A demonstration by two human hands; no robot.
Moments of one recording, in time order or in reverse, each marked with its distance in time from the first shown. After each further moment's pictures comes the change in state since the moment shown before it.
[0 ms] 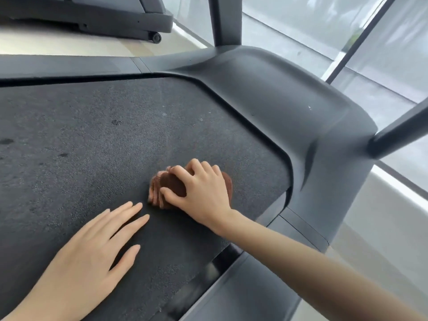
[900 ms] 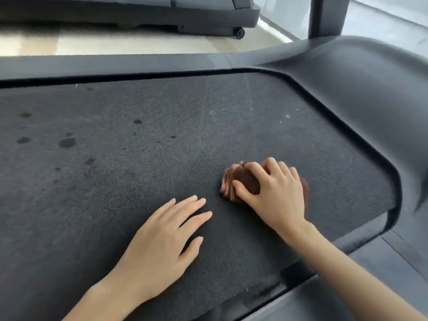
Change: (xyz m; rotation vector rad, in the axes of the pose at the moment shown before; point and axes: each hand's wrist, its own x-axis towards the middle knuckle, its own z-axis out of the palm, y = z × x) left_hand -0.050 0.000 -0.023 0.007 0.045 -0.156; right_hand -0.002 -0.035 -0.002 0.017 0.025 -0.019
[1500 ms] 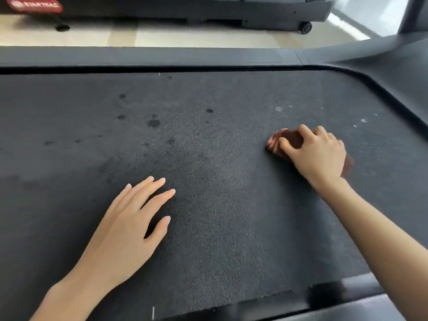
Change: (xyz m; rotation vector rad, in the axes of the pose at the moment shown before) left_hand -0.107 -0.062 -0.054 0.108 0.088 -0.452; right_hand 0.080 -0.035 0.038 -0.050 -0.102 0.148
